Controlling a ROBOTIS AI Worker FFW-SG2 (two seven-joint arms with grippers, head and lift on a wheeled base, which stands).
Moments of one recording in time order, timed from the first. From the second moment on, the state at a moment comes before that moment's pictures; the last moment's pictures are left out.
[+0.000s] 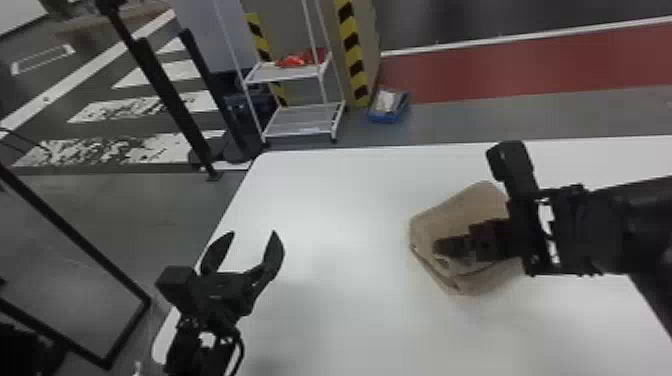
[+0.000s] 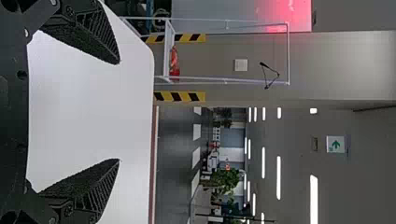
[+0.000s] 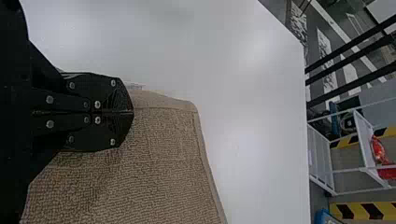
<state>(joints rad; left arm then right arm) 0.40 0.26 0.23 -1.67 0.34 -0.21 -0.11 -0.44 0.00 0.36 -1.46 -0.32 1.19 0.35</state>
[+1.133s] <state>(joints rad) 0.38 0.25 0.23 -1.66 0.33 -0.21 -0.11 -0.12 -0.13 0.02 -2.01 -0.40 1.57 0.47</state>
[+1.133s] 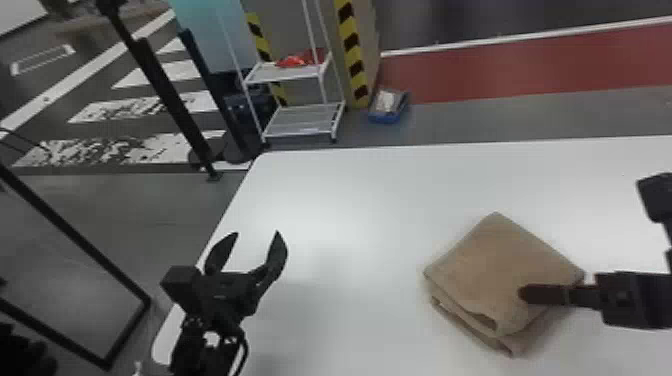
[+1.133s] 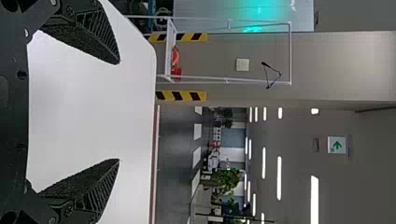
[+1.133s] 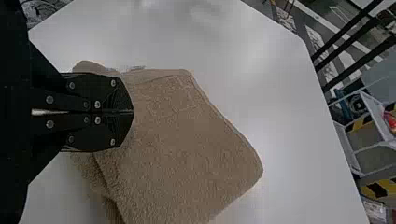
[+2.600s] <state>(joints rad) 0.39 0.27 0.21 -1.66 0.34 -0.22 -0.11 -0.30 -0.09 0.08 -1.70 -0.25 1.55 0.42</state>
